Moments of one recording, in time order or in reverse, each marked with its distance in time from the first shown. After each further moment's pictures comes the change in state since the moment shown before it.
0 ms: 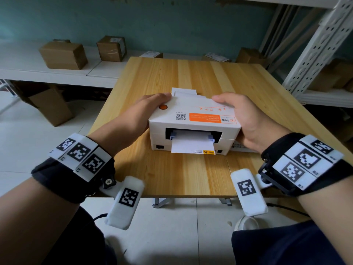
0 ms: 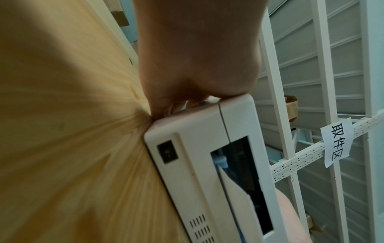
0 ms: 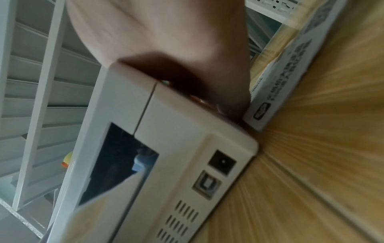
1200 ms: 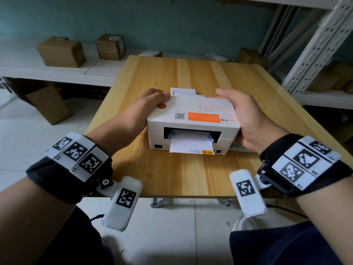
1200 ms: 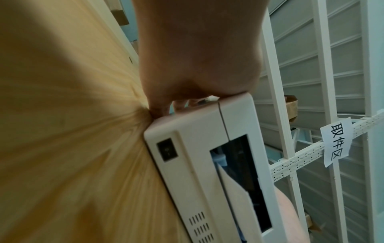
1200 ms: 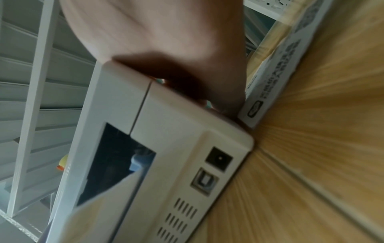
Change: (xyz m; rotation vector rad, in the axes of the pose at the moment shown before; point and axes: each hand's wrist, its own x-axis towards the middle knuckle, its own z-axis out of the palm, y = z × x) left_hand 0.000 -0.001 0.001 0.063 0.027 0.032; right_hand 0.006 0.005 -0.004 -0.008 0.063 -0.039
